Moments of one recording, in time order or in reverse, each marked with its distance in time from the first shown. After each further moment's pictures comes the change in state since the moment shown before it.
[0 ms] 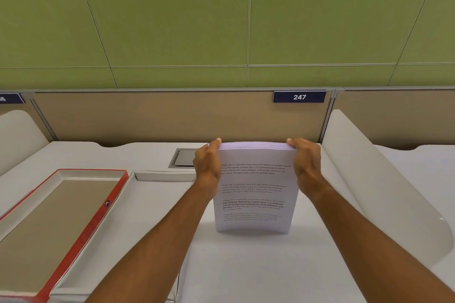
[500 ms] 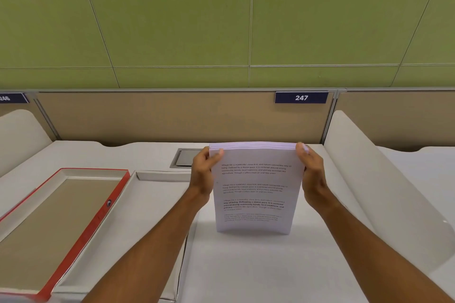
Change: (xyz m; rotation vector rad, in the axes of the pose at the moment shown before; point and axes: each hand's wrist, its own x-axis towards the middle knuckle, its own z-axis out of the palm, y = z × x) left_hand -0.001 -0.019 -0.029 -0.091 -0.353 0.226; right_hand -0.008 0.028 -0.022 0.125 -0.244 -0.167
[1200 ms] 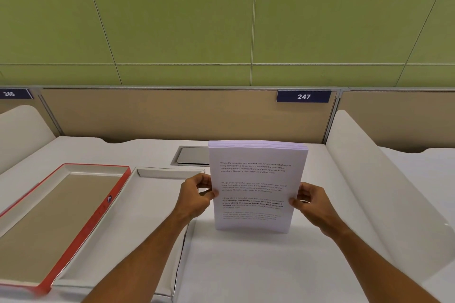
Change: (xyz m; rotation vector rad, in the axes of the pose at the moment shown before) left_hand -0.019 -0.055 -0.045 0.623 0.011 -0.054; right_hand -0.026 0.072 -0.051 -0.397 -0.230 0.160
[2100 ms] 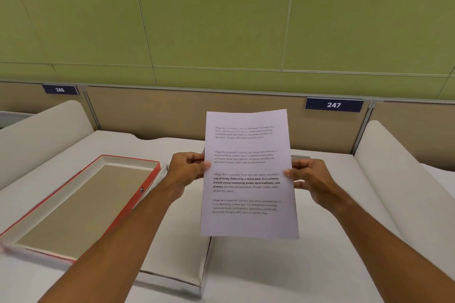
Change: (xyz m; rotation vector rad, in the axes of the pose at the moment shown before) left_hand 0.013 0.026 -0.106 -0.376 0.131 -0.196; right_hand 0.033 -0.100 0.048 0.310 -0.175 0.043
